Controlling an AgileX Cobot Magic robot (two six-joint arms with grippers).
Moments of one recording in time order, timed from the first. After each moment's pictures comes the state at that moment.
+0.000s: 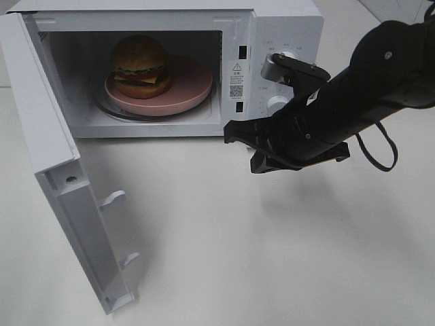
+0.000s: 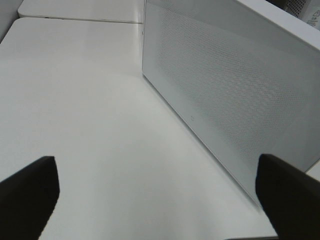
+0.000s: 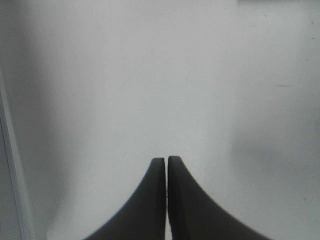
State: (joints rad) left arm -0.04 0.00 -0.52 -0.11 1.08 0.00; right arm 0.51 1.70 -0.93 0.37 0.32 0.05
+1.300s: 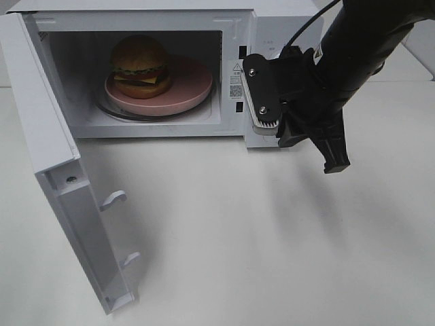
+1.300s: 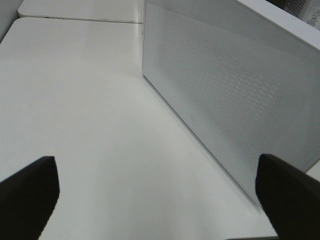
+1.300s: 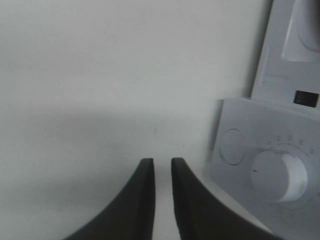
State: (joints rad) left arm -0.04 0.00 -0.52 -0.11 1.08 0.00; right arm 0.52 1.70 -1.15 -0.08 0.64 -1.26
